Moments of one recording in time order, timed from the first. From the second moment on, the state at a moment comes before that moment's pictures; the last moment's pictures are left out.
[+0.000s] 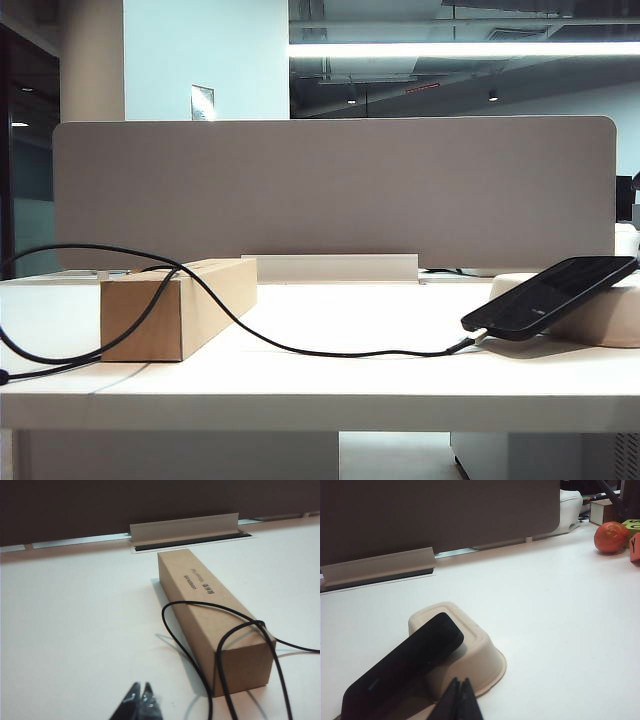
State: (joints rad) left arm -0.04 0.00 0.00 -0.06 0.21 0.09; right arm 0.02 0.00 0.01 -0.03 0.13 0.16
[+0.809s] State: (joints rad) left arm -0.04 0.00 0.00 0.00 -0.15 0.07; right arm 0.02 0.00 0.01 -0.03 0.13 0.16
